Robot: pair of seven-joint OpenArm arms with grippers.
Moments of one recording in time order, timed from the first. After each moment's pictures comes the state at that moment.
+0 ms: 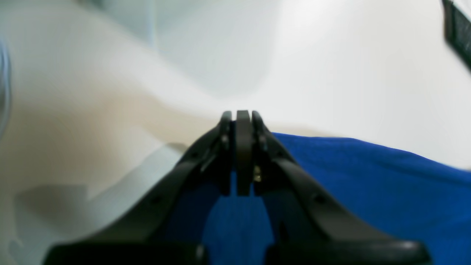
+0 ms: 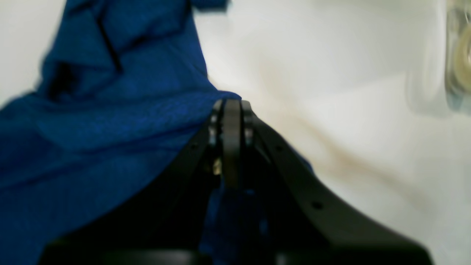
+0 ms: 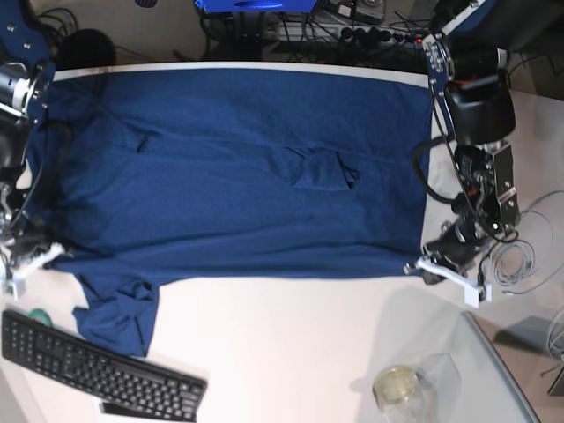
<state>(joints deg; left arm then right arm) -15.9 -12.4 -18.1 57.7 -19.1 -17.7 29.5 22.2 18.5 23.1 37.9 2.0 24.4 -21.4</state>
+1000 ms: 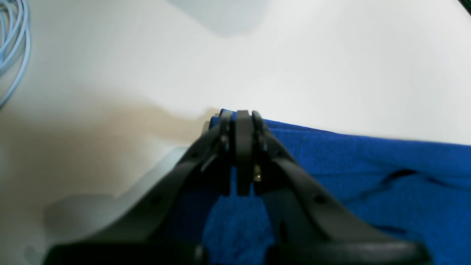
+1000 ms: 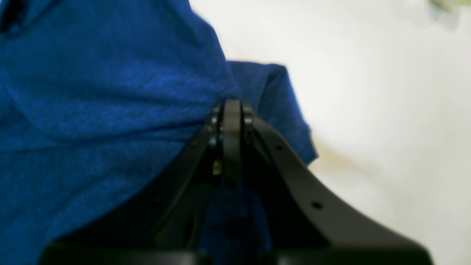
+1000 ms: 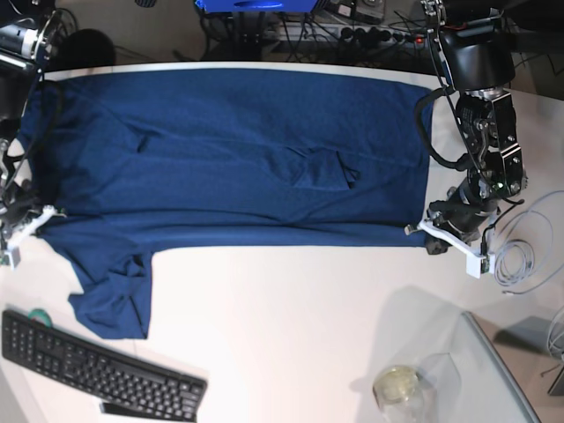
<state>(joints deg) -4.2 -12.2 -18.6 73.7 -19.4 -17.8 34.9 10.3 18.4 23.1 55.4 2.4 24.4 -30.8</state>
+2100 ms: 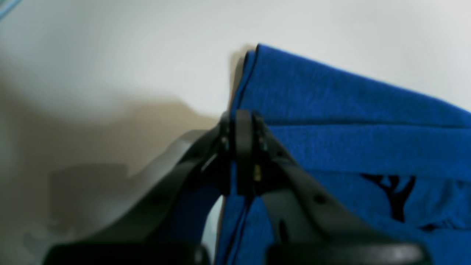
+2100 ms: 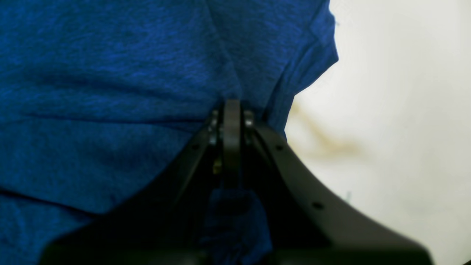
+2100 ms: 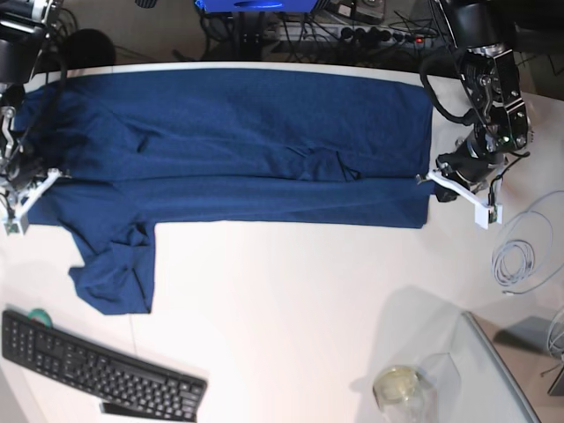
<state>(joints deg) 6.0 -12.0 -23.1 78.1 -19.4 -18.0 38.1 2.1 17.0 23.3 64.7 2.6 24.4 -42.3</state>
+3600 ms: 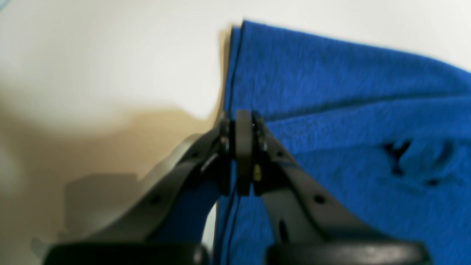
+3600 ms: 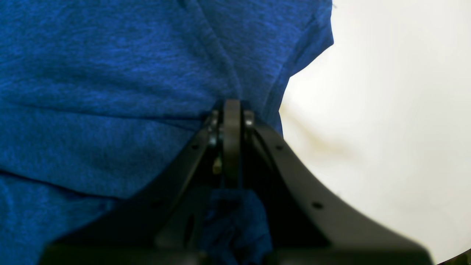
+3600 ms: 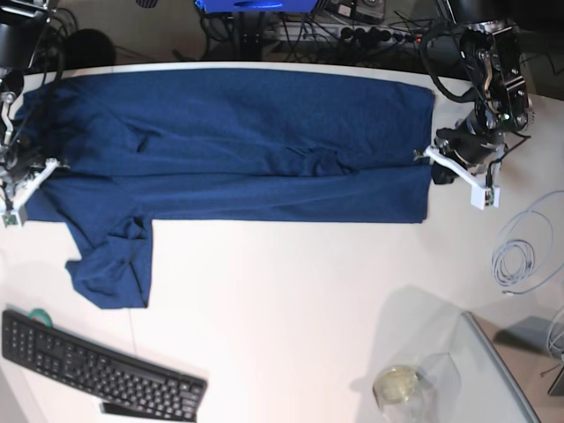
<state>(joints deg) 12.2 -11.8 -23.3 83.4 -19.4 -21.0 38.1 -1.7 17.0 23.5 69.4 2.6 24.4 -42.3</state>
